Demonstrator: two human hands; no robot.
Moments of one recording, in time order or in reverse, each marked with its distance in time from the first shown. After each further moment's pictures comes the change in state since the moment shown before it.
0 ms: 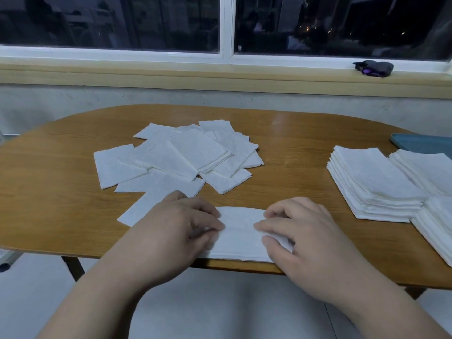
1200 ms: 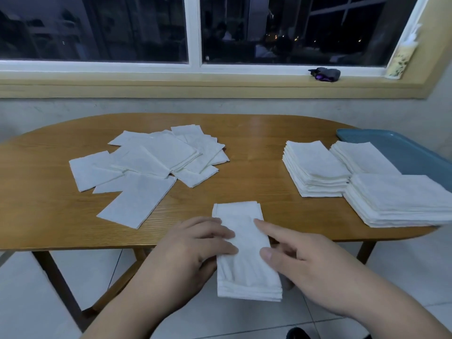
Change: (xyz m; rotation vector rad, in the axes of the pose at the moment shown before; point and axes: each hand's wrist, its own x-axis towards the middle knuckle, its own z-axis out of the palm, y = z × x) left_hand -0.026 0.036 0.064 -0.029 0.247 0.426; right_hand -0.080 -0.007 -0.049 0.416 -0.310 0.394
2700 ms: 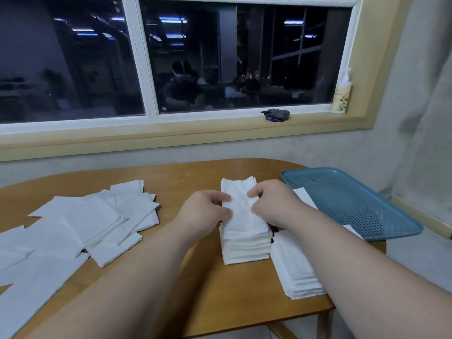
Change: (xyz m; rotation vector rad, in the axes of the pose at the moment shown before) left_hand 0.263 0.040 0.076 -0.569 -0.117 -0.754; right_hand 0.124 0.070 -0.187 -0.029 0.441 0.167
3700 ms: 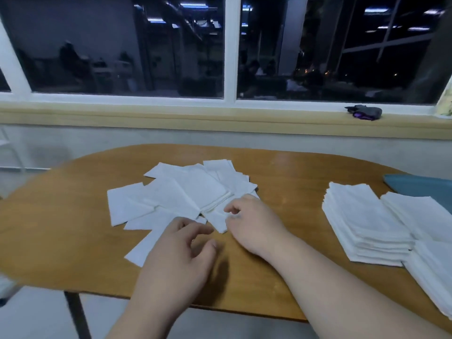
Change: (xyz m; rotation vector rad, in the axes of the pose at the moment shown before) left_hand -0.160 -0.129 -0.155 0.282 0.471 0.010; right_hand -0.042 -0.147 0.207 -0.141 -0.188 -0.414
